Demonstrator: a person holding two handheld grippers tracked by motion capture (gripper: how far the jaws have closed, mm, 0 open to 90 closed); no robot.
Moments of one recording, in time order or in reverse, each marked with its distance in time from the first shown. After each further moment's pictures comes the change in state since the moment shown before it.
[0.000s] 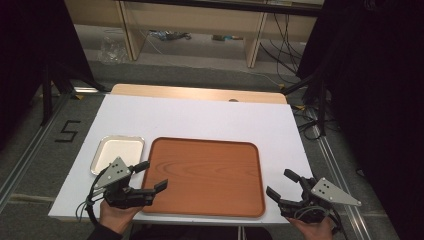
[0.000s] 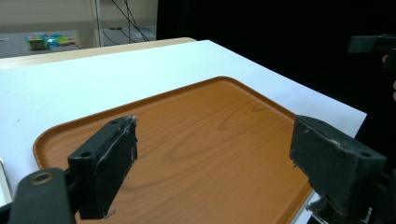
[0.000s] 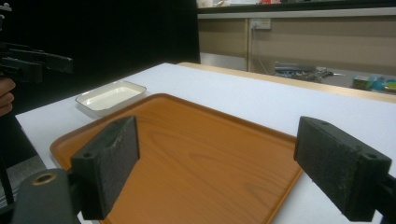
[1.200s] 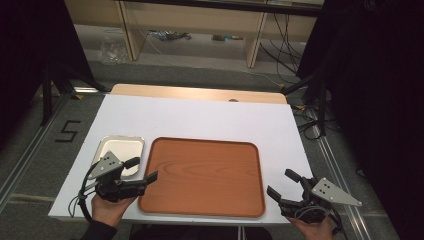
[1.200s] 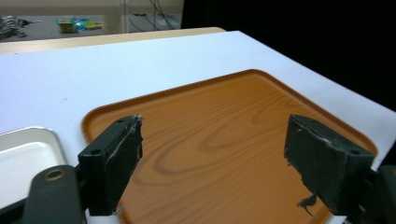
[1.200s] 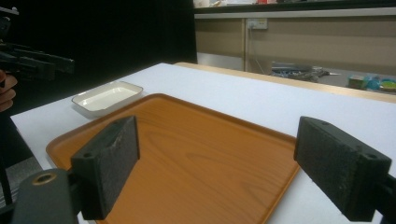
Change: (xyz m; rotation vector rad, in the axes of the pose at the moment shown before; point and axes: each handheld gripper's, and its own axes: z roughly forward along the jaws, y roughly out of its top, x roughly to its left) left arm 0.025 0.002 -0.006 0.045 0.105 -0.039; right arm 0.000 0.000 -0.001 0.003 -0.020 0.003
